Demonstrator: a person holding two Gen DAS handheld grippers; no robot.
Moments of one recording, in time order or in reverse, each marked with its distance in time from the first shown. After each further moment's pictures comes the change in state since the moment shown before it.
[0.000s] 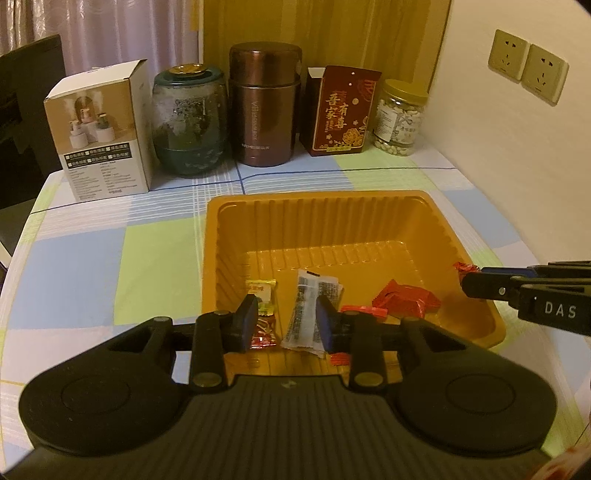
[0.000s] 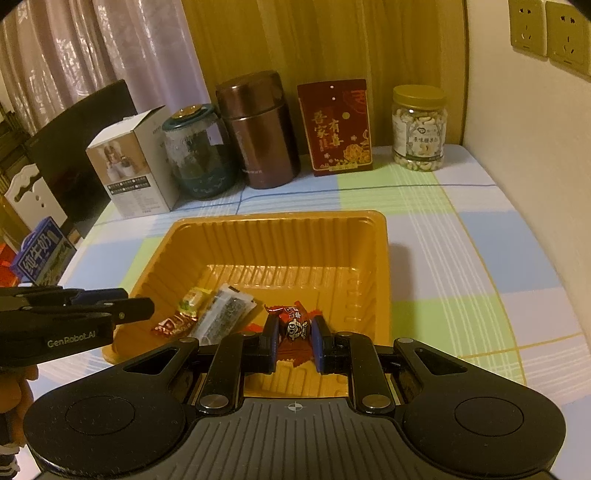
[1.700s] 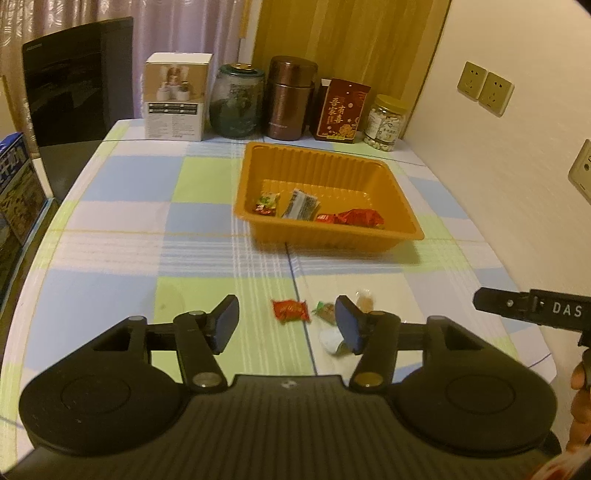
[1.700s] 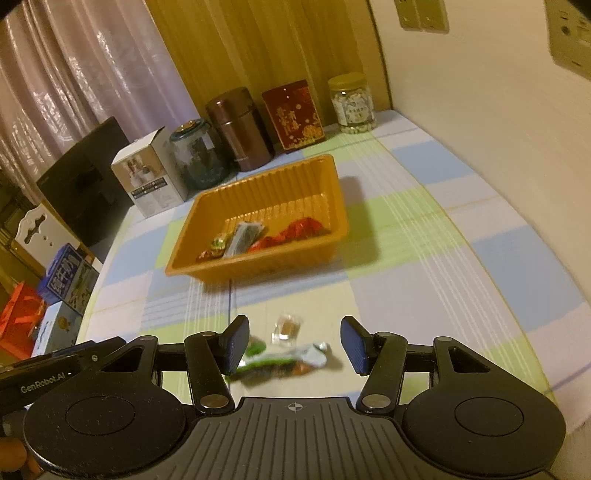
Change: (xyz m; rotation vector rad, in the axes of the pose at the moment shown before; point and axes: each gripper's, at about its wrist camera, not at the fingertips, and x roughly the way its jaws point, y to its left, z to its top) left arm -0.182 -0.020 -0.139 -0.149 -0.044 0.011; right arm -0.168 0.027 -0.127 0.208 -0.034 -0.033
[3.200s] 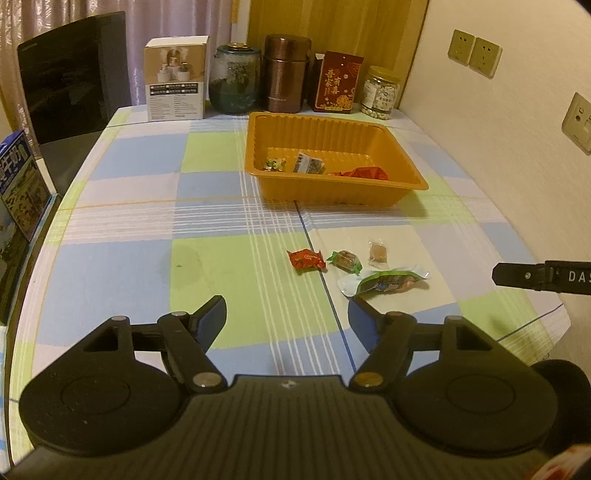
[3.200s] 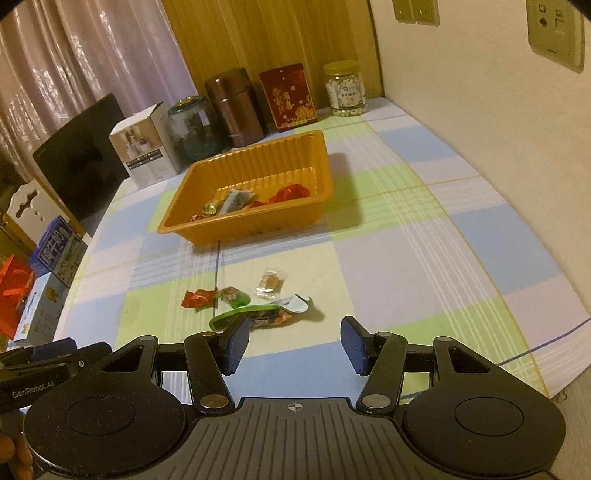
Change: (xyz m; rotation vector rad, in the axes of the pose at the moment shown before) left arm -0.005 0.010 -0.041 0.079 0.044 0.010; right arm -0.010 -0.001 -0.035 -0.038 0.042 -0.046
